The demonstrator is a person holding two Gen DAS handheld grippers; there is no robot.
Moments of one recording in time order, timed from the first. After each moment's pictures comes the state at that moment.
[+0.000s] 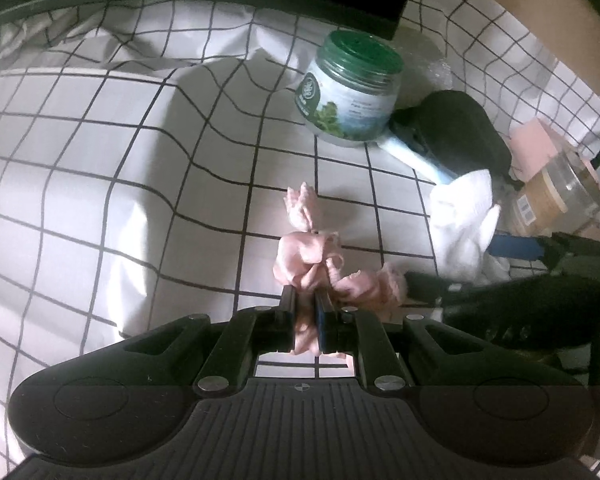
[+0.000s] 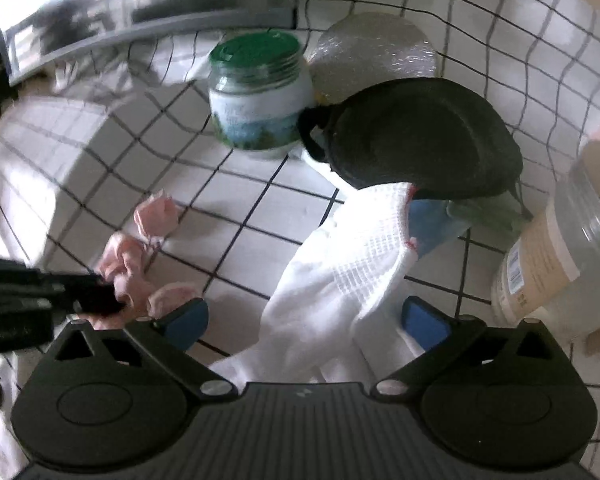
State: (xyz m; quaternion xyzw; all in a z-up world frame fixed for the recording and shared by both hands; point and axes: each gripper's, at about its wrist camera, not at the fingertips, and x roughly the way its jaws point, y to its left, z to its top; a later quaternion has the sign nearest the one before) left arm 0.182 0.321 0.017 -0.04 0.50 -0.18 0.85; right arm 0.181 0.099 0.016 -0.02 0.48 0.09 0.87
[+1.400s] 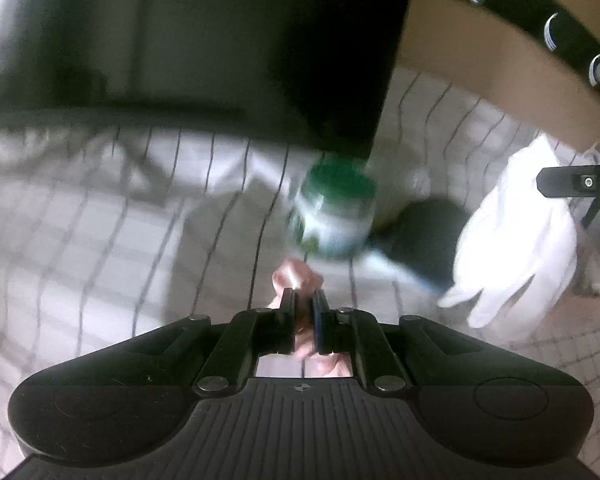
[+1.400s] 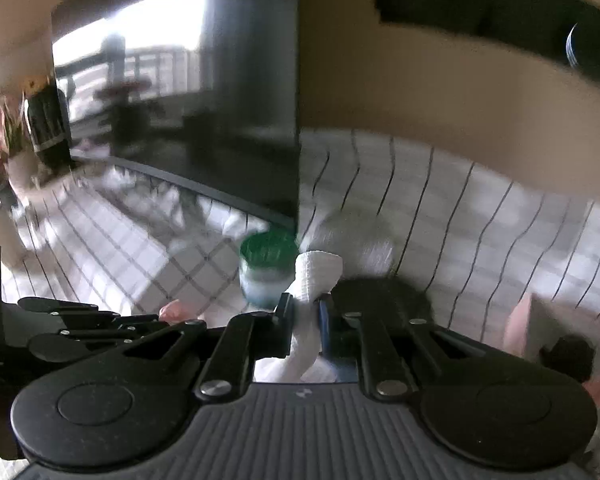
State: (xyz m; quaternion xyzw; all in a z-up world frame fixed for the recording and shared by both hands) left arm 0.175 0.310 0.085 -0.03 0.36 -0.16 0.92; right arm 0.169 0.039 0.180 -0.02 0.35 0.16 0.92
